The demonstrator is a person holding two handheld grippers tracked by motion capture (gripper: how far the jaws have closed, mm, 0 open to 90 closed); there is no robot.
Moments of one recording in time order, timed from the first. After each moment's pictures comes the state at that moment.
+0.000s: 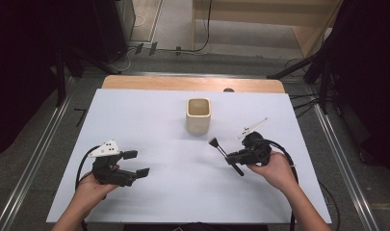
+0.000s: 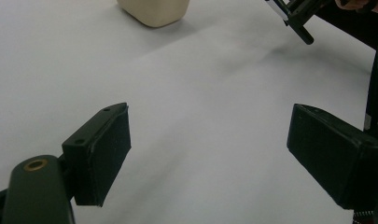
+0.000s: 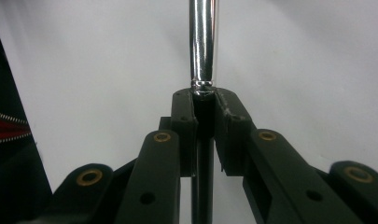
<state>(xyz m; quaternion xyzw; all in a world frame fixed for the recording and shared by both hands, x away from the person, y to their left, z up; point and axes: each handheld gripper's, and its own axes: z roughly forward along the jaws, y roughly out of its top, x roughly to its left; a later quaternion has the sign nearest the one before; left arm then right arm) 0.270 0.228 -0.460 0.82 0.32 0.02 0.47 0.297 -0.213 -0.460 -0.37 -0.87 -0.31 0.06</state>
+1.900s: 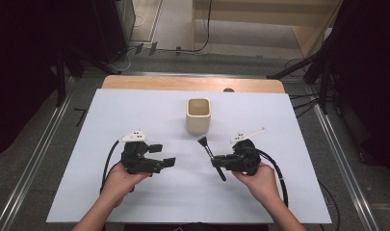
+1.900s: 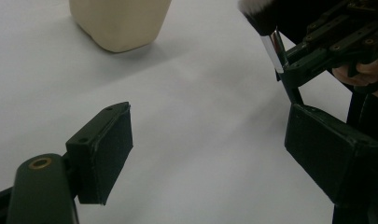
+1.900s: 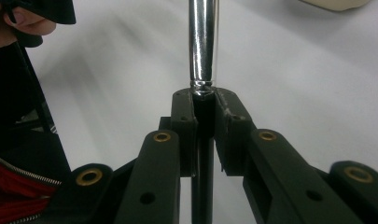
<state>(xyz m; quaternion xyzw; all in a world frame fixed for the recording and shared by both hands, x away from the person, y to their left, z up) 0.291 0.159 -0.454 0.80 0.36 -0.03 0.48 0.269 -0.177 -0.456 -0.41 -0.82 -0.40 0.05</state>
